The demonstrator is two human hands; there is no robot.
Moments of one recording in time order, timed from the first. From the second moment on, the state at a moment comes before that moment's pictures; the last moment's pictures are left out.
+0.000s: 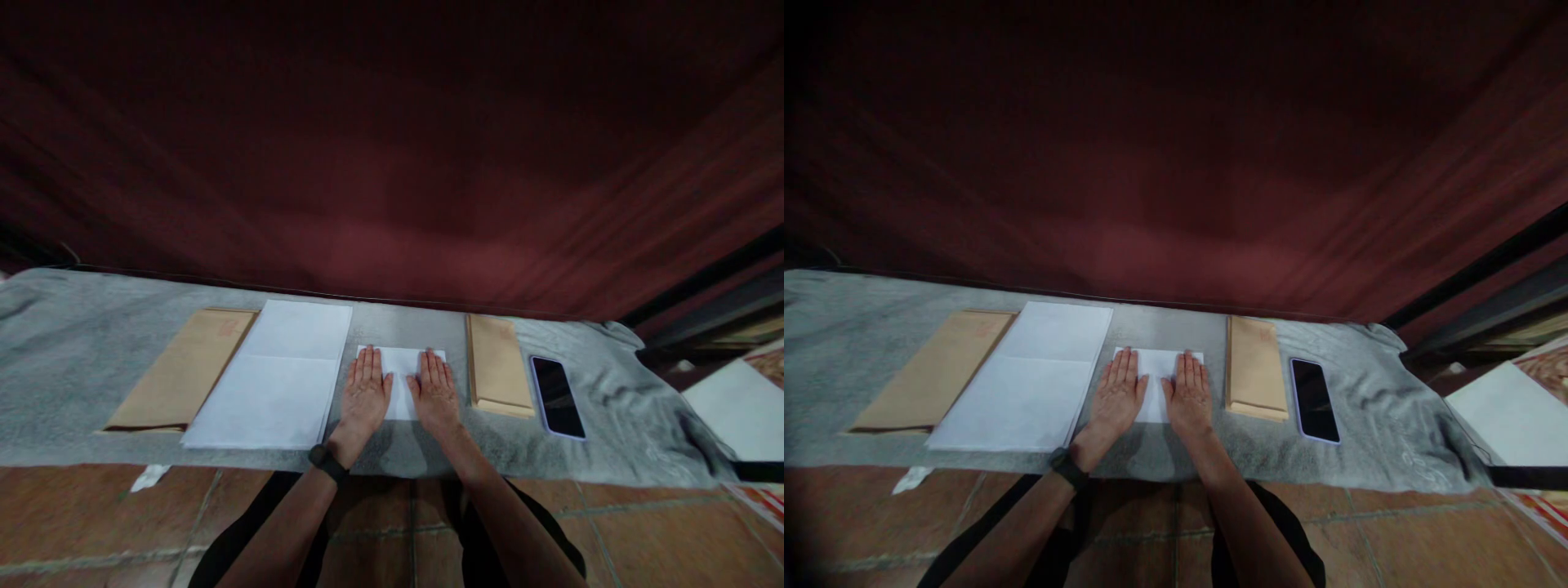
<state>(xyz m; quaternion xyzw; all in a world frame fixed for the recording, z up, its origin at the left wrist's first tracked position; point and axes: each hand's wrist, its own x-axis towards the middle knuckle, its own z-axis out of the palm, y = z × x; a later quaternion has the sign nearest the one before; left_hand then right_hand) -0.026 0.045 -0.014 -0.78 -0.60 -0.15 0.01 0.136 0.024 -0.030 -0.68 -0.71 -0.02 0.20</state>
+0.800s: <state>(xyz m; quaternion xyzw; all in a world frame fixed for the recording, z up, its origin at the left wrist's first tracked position) 0.007 0.054 -0.013 -0.84 -0.52 -0.13 -0.03 0.123 0.037 0.001 -0.64 -0.74 0.11 0.16</state>
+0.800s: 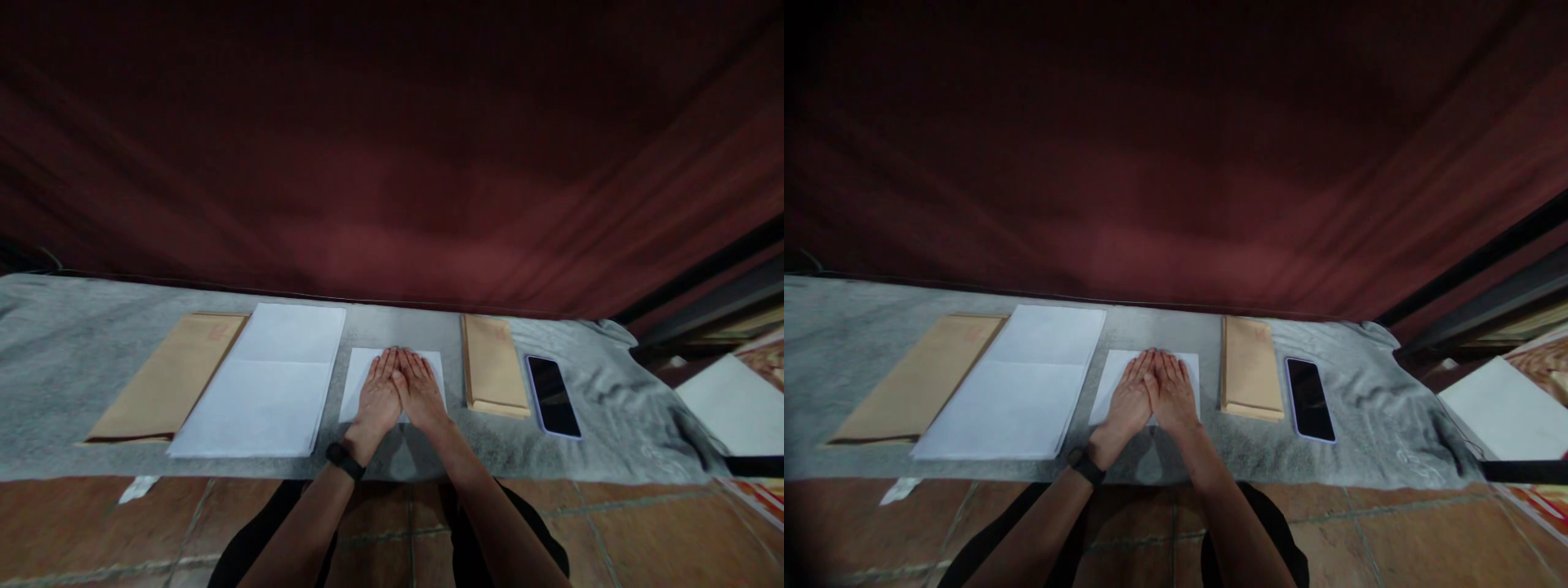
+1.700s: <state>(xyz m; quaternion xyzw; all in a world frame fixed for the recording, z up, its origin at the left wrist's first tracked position) -0.041 0.059 -0.018 -0.77 -0.61 -0.17 0.02 0.162 0.023 -0.034 -0.71 -0.66 -0.08 0.22</state>
